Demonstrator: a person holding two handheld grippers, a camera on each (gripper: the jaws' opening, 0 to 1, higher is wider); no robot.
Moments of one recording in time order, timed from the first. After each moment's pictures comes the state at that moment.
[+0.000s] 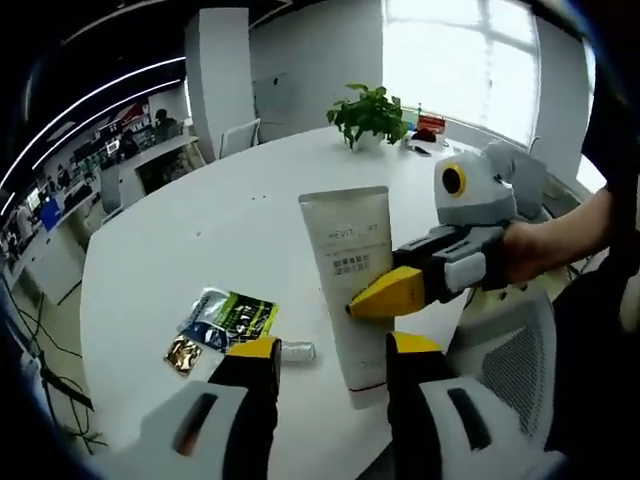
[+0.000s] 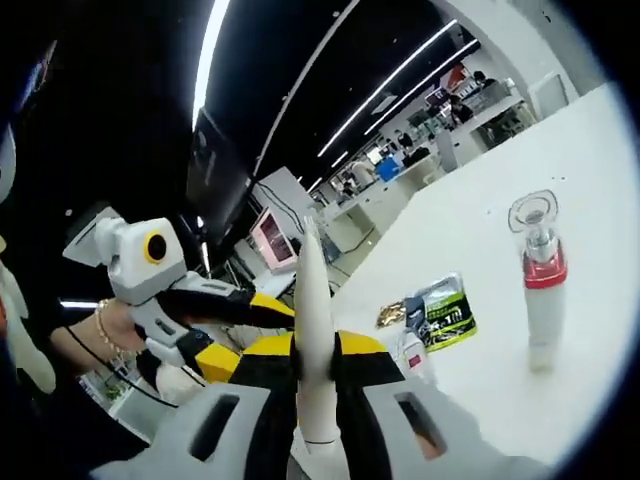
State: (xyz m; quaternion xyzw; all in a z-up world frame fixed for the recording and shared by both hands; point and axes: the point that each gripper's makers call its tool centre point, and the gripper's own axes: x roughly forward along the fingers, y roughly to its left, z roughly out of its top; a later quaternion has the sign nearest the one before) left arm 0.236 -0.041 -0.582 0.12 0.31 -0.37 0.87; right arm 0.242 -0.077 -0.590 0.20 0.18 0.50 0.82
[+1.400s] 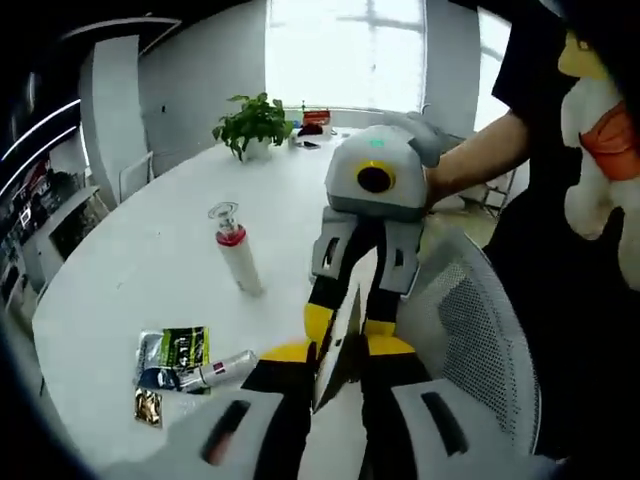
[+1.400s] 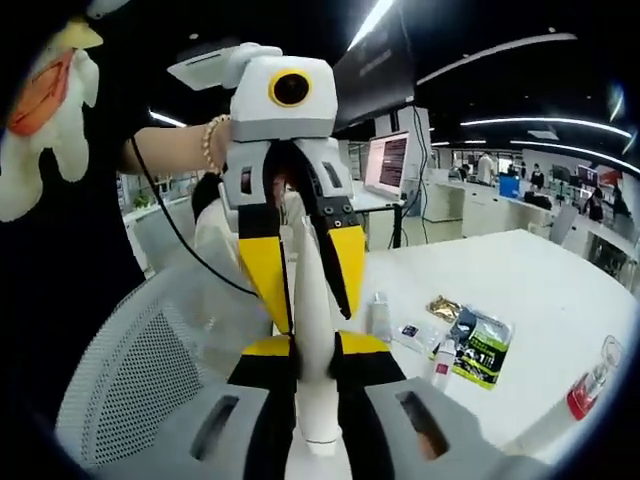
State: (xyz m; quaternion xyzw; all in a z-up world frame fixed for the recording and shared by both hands) left arm 0.174 -0.073 -0.596 0.21 0.27 -0.58 0.74; right arm 0.166 -0.038 -0.626 -0.12 0.12 0.67 0.72
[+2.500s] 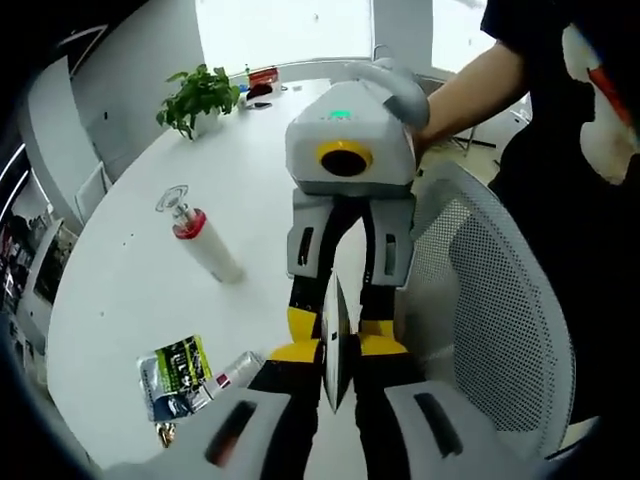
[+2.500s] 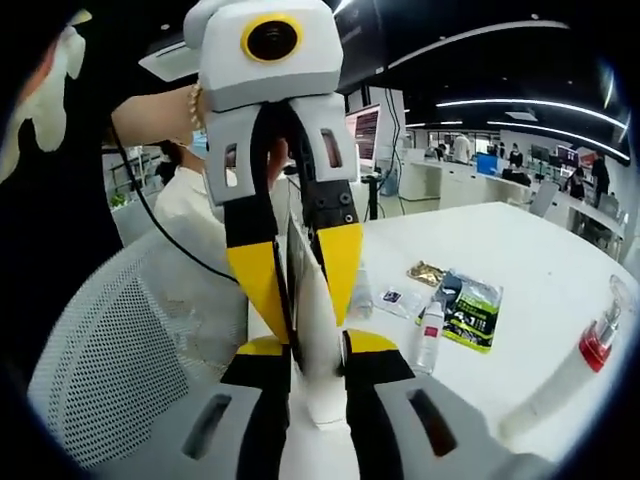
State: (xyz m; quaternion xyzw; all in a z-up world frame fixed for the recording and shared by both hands) left arm 0.188 -0.080 -0.638 0.32 0.29 -0.62 0.65; right arm 0.184 -0.050 -0.662 -0.12 0.17 0.63 0.75
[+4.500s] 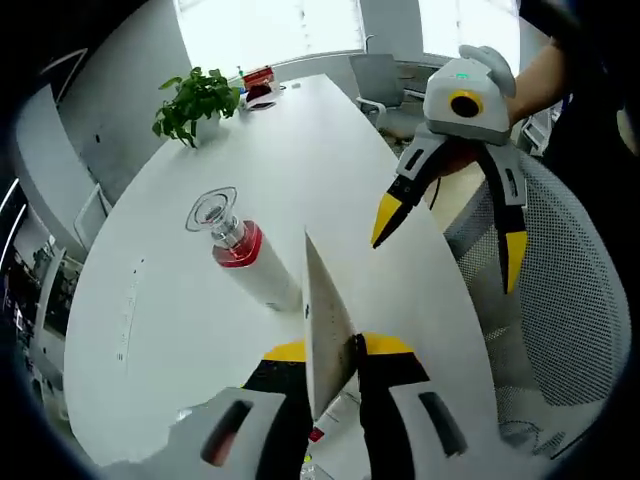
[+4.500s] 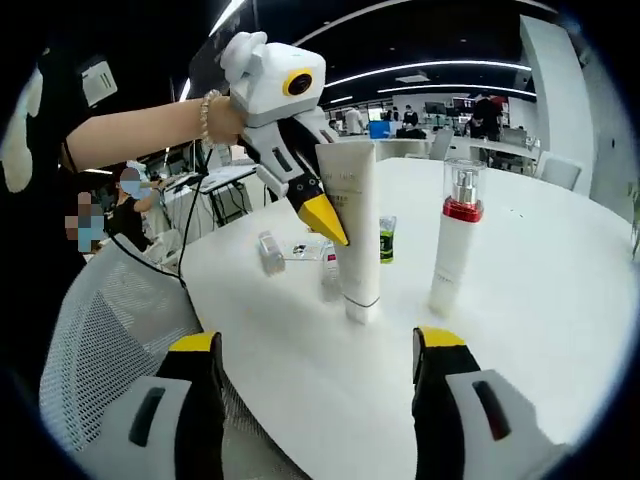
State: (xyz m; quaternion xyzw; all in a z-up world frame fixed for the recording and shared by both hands) left arm 0.292 -0.124 -0.660 0.36 0.25 -0.62 0.65; right arm 0.194 -0.161 -0.681 -0.04 0.24 0.43 0.87
